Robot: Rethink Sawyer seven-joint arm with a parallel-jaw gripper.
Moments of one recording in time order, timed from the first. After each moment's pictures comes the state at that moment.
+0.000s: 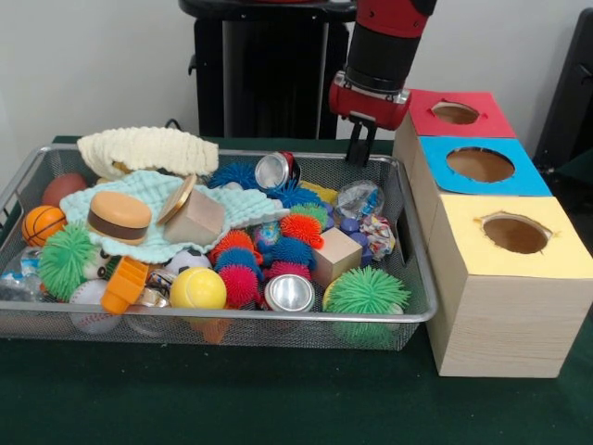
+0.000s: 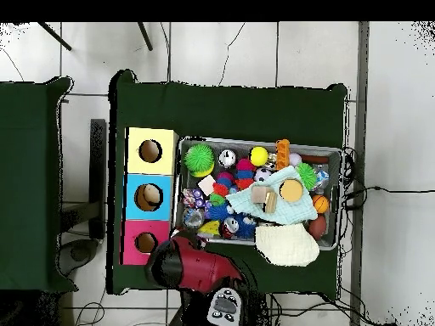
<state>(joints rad) 0.07 -0.58 -0.18 2.07 0.14 0.03 1.95</state>
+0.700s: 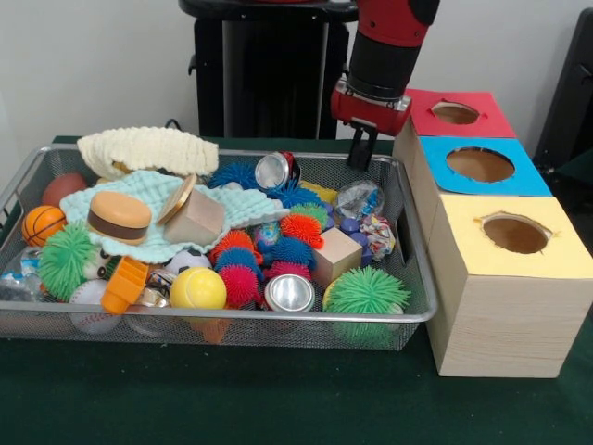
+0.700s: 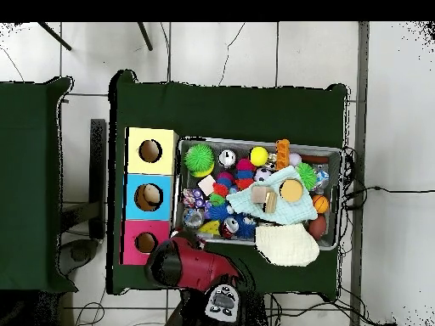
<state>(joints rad) 0.07 -0.55 -0.18 2.07 0.15 0.03 1.95</state>
